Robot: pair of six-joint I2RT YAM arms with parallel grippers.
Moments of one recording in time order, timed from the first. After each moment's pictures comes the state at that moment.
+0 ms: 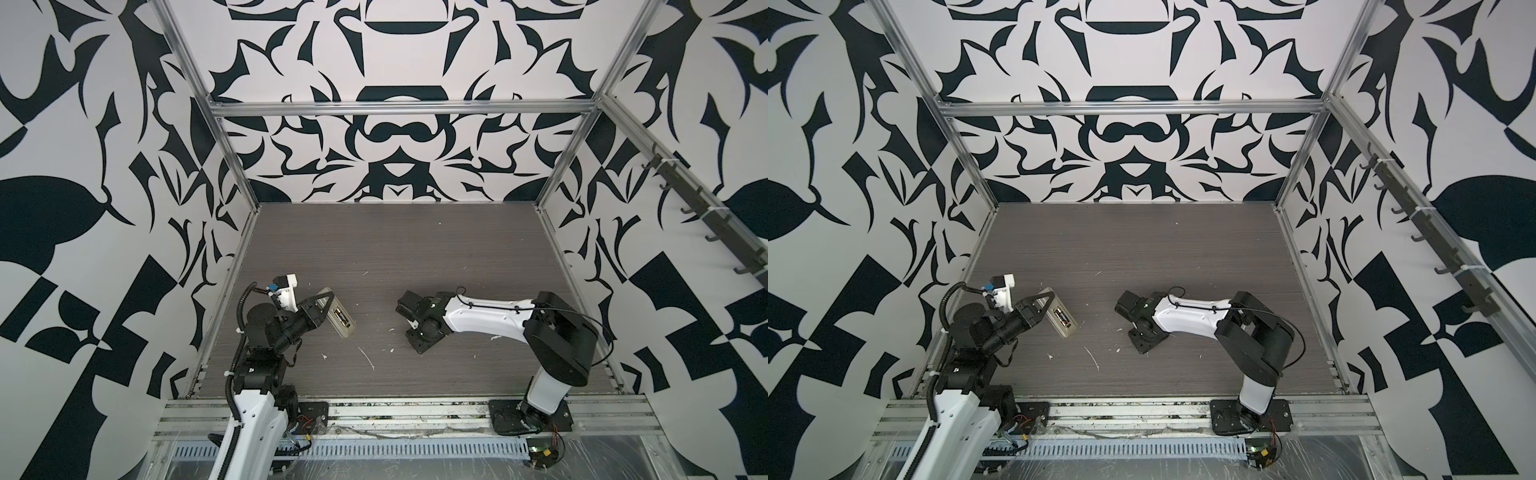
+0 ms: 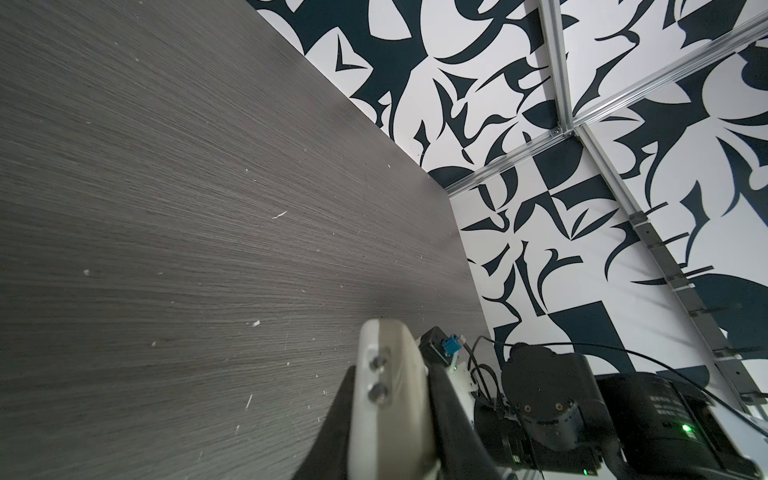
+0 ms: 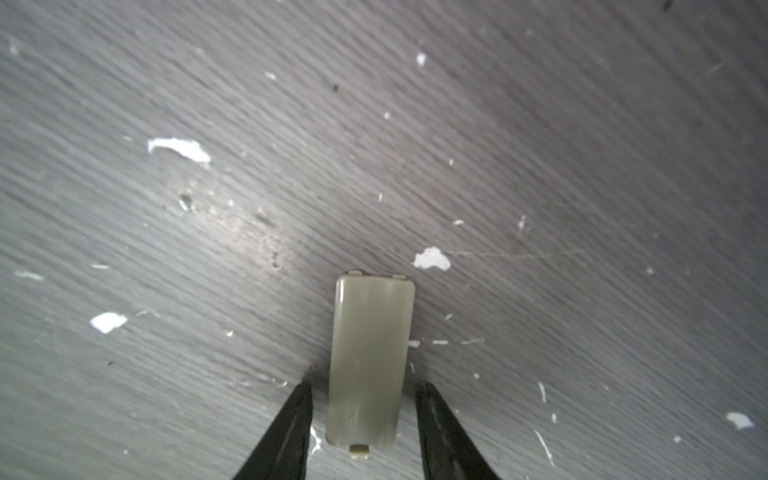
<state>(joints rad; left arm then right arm) -0.04 0.47 0.29 -0.09 0.62 -0.79 0.96 1.74 1.03 -0.70 0.03 0.38</state>
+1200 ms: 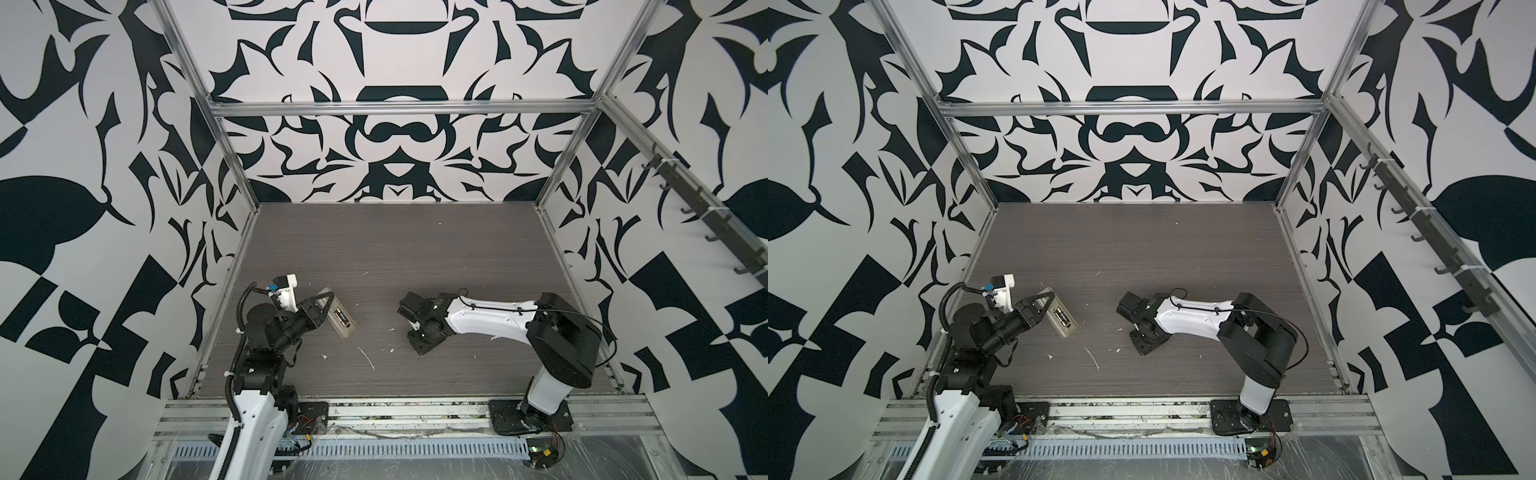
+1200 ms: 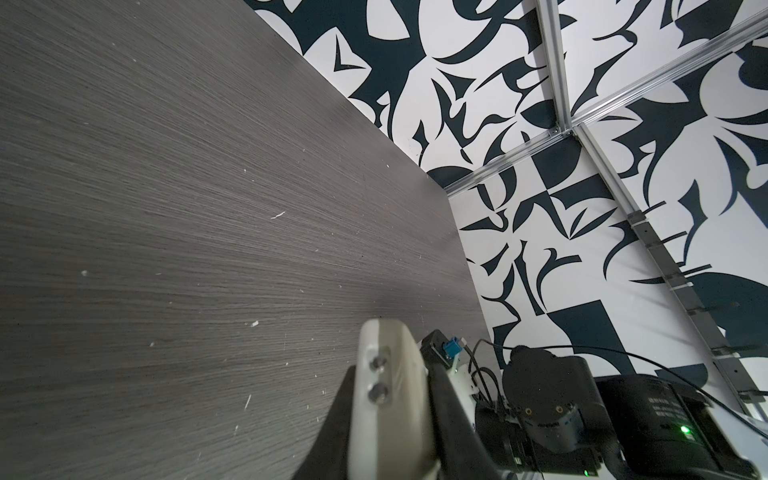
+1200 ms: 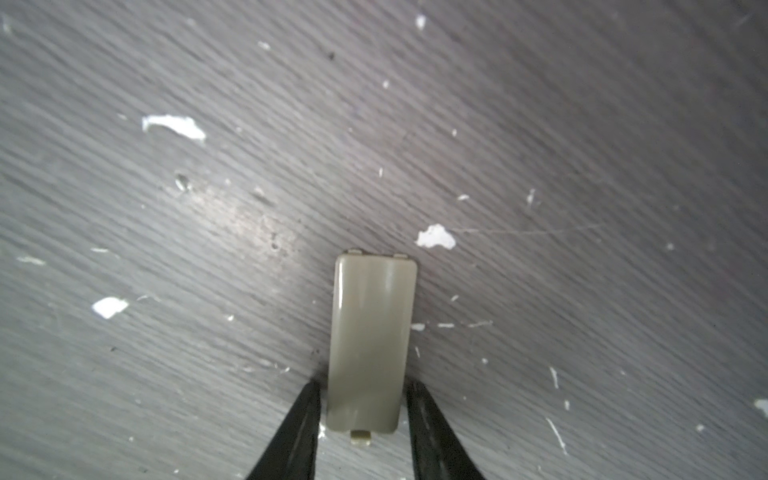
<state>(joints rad) -0.04 0.47 0.29 -0.09 0.62 -0.79 0.96 1.72 1.00 -0.70 0.01 0.40</state>
